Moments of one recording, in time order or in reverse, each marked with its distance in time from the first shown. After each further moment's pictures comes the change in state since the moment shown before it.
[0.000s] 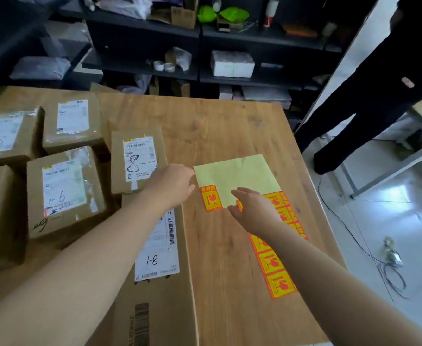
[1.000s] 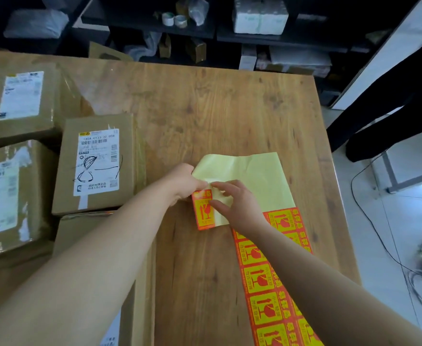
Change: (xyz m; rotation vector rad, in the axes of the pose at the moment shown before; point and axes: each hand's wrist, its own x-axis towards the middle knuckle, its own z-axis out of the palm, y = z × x) left_hand 0.133 0.014 0.093 -0.918 -0.262 -0.585; right_hand 0.107 0.054 0.054 0.515 -0.051 -0.064
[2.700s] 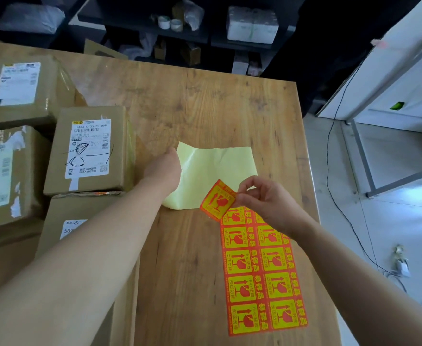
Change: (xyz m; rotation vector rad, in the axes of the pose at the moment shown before) left_hand -0.011 0.001 0.005 0.635 0.346 0.090; right_hand -0.067 -0.018 -0.109 0.397 -0.206 0.073
